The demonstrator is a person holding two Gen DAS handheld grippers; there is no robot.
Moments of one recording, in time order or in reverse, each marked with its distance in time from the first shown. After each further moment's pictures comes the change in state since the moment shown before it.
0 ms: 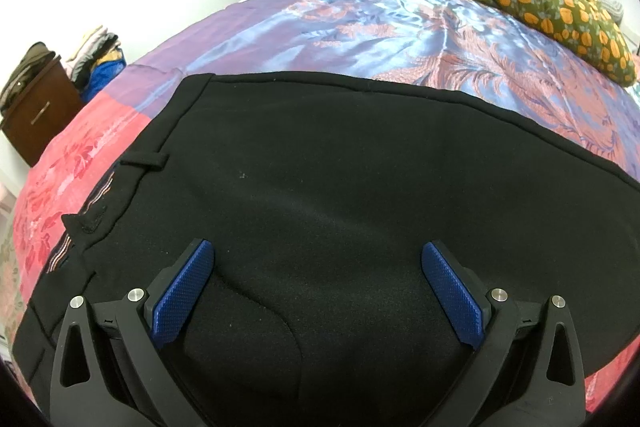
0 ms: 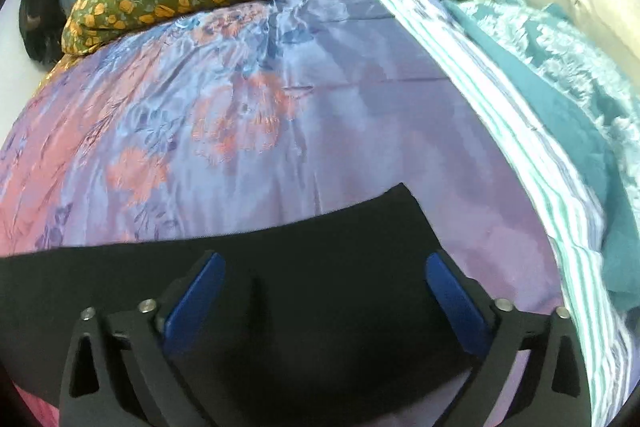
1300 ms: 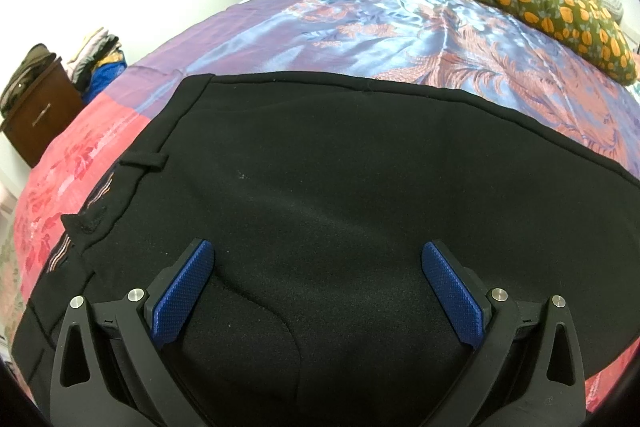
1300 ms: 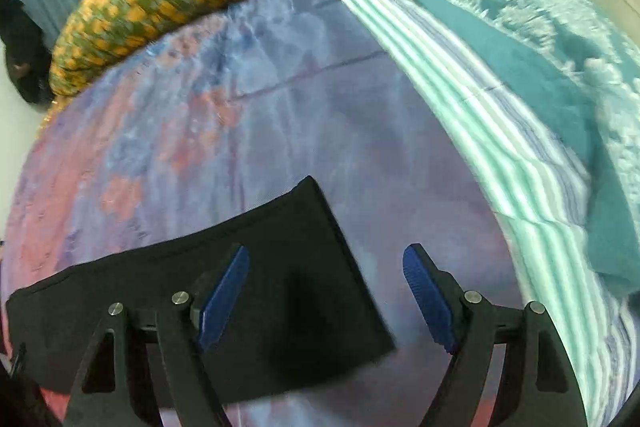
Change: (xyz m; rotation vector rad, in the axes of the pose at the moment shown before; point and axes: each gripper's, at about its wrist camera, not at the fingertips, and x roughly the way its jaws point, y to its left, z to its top) left arm 0.002 0.000 0.000 0.003 -0.004 0.003; right arm 0.001 -0.074 0.002 0.126 0.054 0.061
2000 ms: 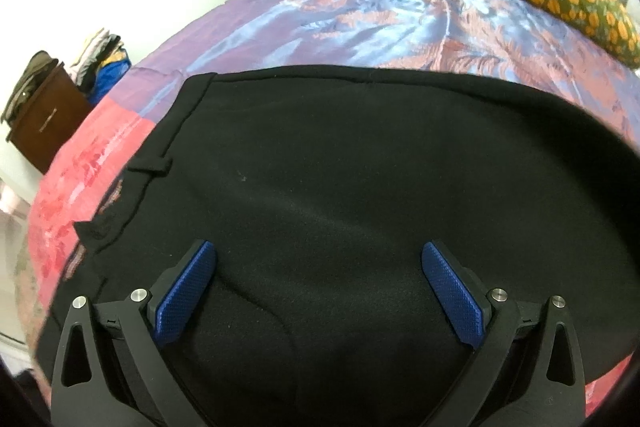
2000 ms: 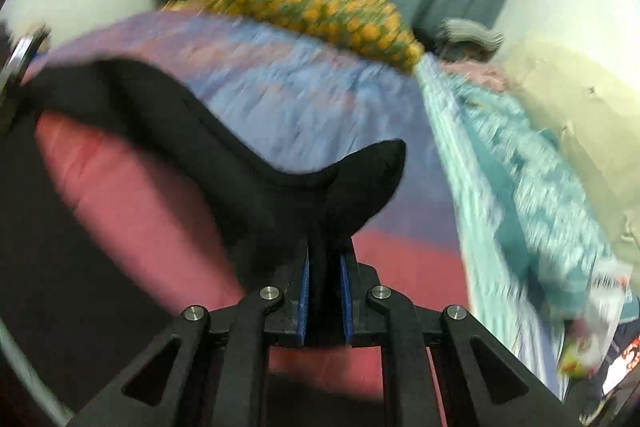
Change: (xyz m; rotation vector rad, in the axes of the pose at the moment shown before) left arm -0.001 -0.010 0.012 0.055 0.084 0.058; right arm -0.185 0.028 -0.261 -0.652 -0.296 -0.068
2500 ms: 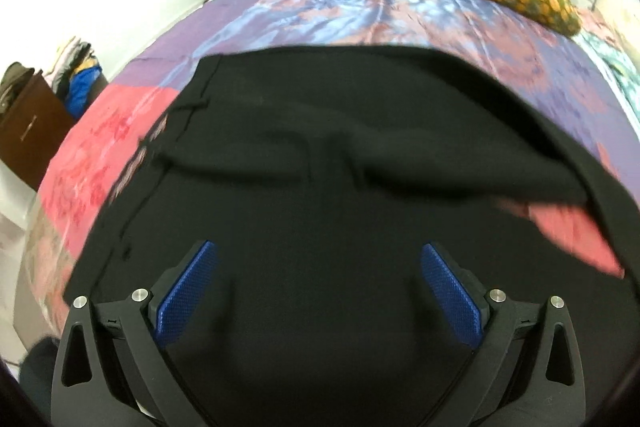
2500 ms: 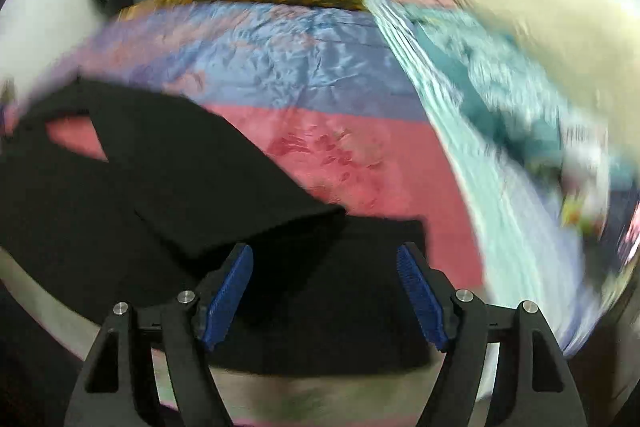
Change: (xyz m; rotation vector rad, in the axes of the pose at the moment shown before) left arm -0.096 0.035 -0.089 0.092 -0.008 -0.165; right arm -0.072 -0.007 -0.058 0.371 0.130 0.010
